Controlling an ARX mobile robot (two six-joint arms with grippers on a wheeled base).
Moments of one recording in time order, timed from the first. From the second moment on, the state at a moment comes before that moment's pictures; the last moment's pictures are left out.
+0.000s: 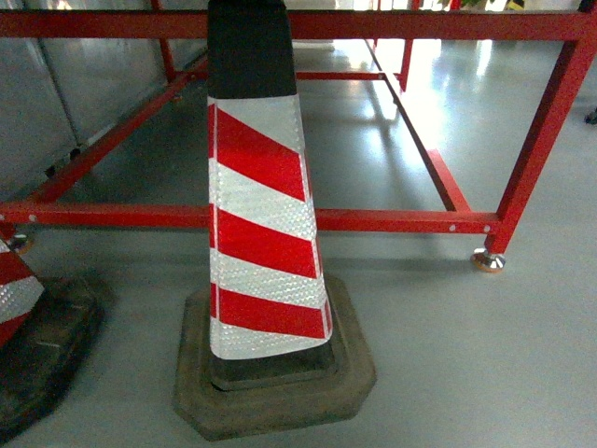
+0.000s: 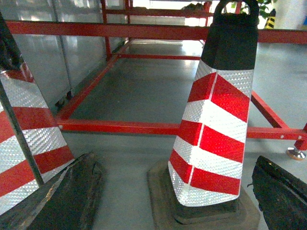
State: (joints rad) left arm 0.00 0.01 0.01 0.00 0.00 0.00; right arm 0.00 0.01 0.01 -0.01 0.00 0.00
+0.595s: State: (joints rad) left arm 0.00 0.01 0.01 0.00 0.00 0.00; right arm 0.00 0.01 0.01 0.00 0.00 0.00
